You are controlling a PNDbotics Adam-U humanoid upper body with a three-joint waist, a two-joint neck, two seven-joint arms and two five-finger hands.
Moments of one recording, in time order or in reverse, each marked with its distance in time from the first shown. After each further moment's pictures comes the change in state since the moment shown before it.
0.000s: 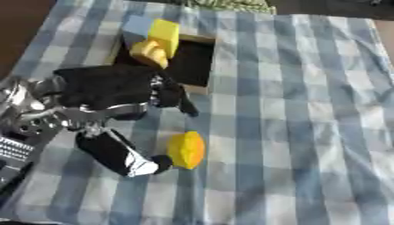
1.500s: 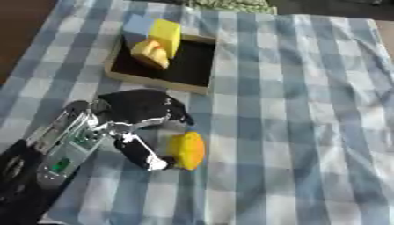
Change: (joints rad) left arm 0.034 -0.111 -0.030 0.269 -0.226 -0.124 0.101; right arm 0.000 0.019 0.004 0.007 -0.013 0.002 0.025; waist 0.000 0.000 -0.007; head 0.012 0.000
